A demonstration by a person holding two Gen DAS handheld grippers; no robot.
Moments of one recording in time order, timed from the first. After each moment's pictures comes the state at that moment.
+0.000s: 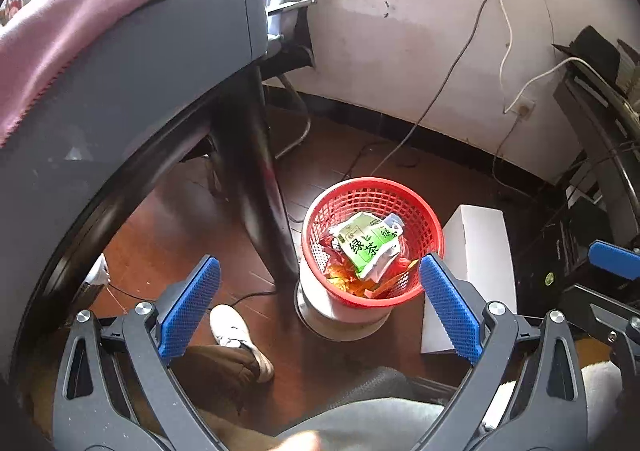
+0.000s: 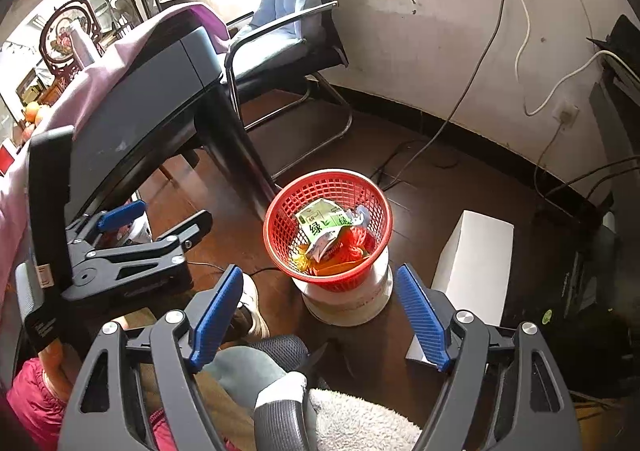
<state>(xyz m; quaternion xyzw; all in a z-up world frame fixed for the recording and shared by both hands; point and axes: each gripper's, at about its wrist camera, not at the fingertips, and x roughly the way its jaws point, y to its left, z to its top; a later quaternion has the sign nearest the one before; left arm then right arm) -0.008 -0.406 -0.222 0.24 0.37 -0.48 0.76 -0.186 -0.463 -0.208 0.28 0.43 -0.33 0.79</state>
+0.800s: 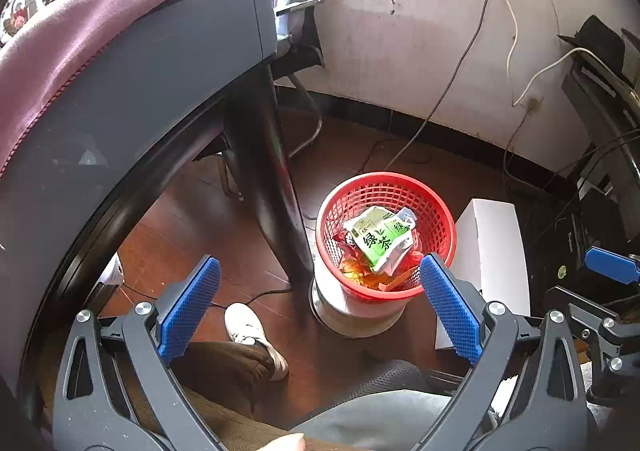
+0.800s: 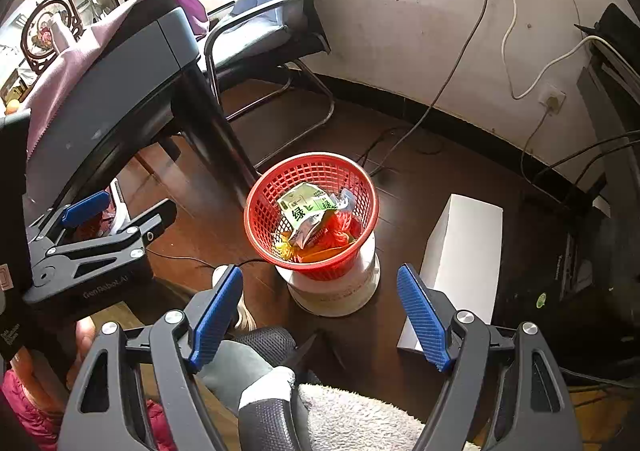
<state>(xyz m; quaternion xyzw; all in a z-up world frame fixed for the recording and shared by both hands) -0.008 -0.400 -0.226 0.25 0.37 -0.47 0.76 -0.183 -0.460 -0.230 0.28 0.45 -0.35 0.77</state>
